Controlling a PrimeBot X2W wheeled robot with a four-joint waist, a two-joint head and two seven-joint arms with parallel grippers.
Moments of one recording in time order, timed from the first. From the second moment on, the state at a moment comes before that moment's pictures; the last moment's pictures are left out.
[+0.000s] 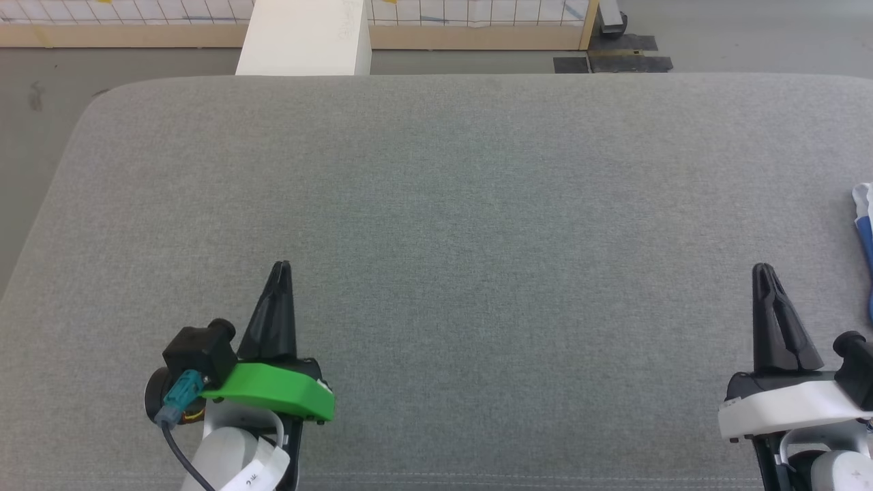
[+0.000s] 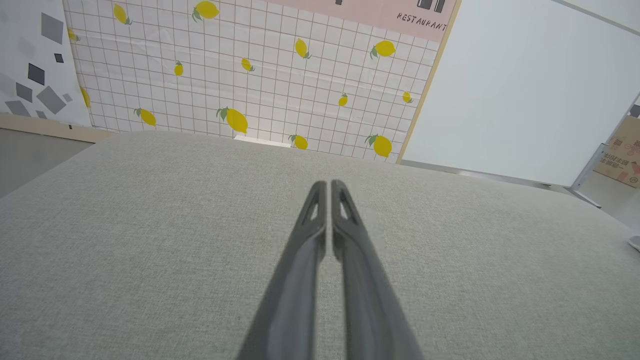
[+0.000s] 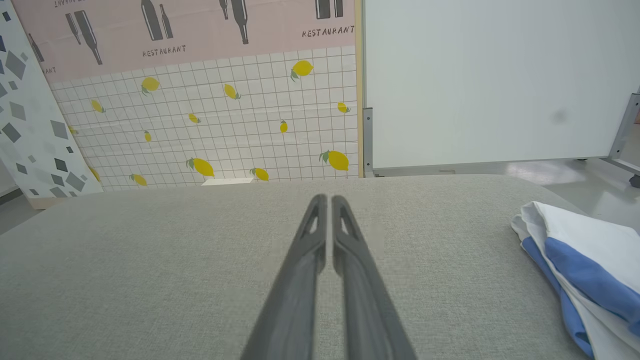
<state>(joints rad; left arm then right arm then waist) -0.14 0.05 -0.08 0.16 -0.27 -0.06 -0.26 -0.01 -0.05 -0.14 -0.02 0.15 0.13 -0.17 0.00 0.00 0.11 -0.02</state>
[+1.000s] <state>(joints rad) -0.14 0.05 -0.07 0.14 -0.24 -0.06 -0.22 -0.01 -0.05 -0.12 -0.02 0.13 0.13 -0.14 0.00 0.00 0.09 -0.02</state>
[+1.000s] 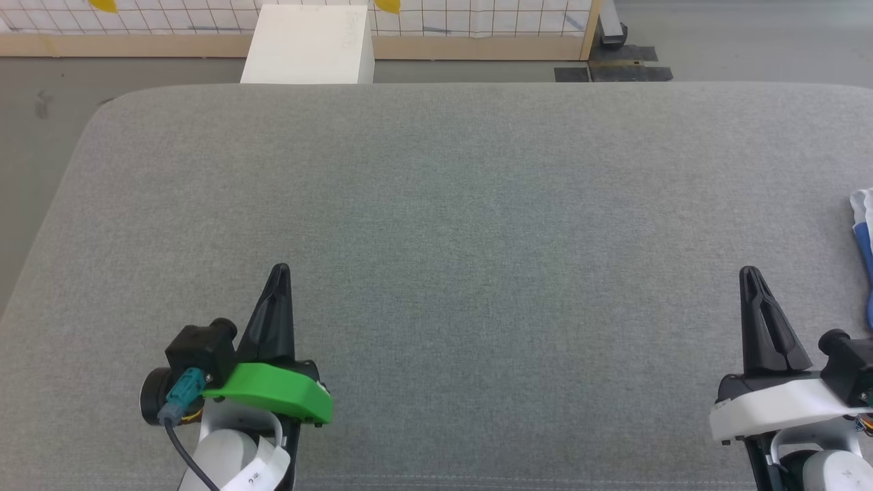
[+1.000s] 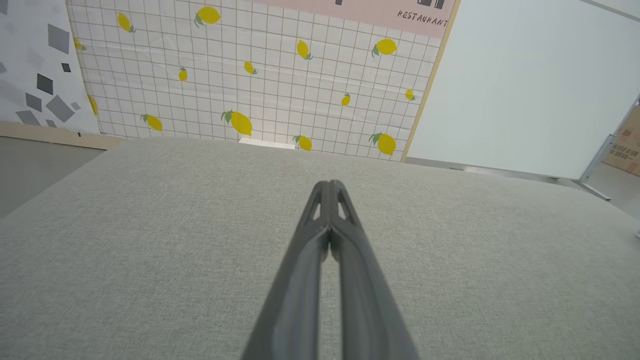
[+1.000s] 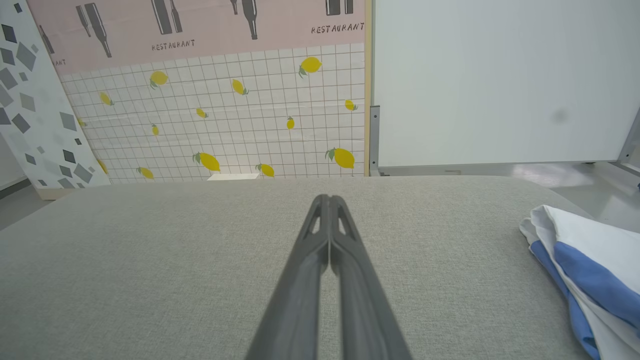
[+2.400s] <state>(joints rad) -0.09 0.05 -0.05 0.09 -0.15 -0.03 -0.13 -0.01 -0.05 -0.07 -0.01 0.08 0.13 -0.09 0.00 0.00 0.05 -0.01</state>
